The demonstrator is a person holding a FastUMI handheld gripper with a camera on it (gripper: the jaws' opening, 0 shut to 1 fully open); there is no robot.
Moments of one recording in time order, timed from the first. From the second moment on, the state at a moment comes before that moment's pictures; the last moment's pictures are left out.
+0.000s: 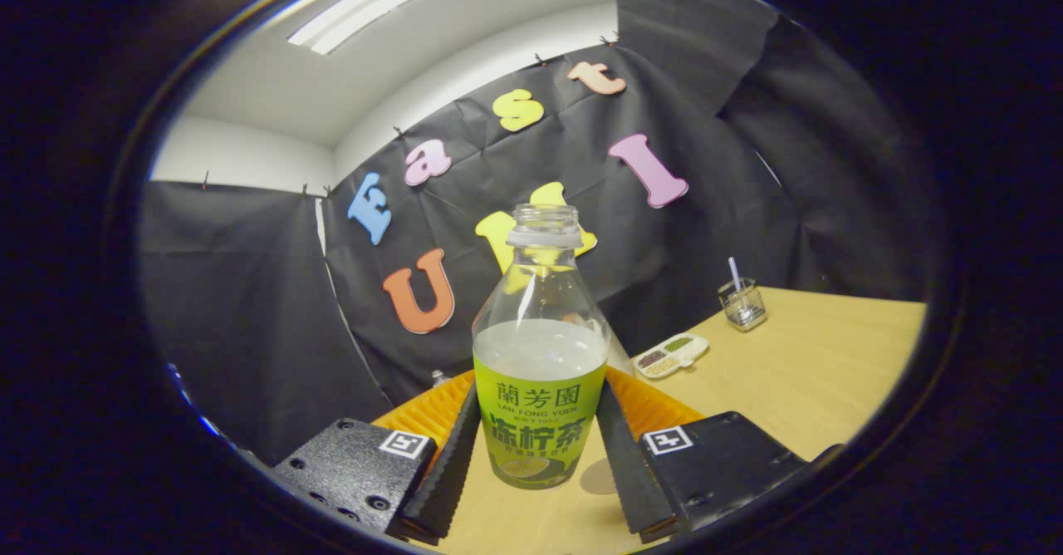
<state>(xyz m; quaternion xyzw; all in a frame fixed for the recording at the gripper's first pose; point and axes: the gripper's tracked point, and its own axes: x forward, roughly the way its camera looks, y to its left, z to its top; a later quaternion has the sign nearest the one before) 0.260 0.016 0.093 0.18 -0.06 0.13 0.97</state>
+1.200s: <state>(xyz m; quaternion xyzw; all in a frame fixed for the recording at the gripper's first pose) 0.375 0.045 -0.019 -0.04 0.07 0.04 1.00</state>
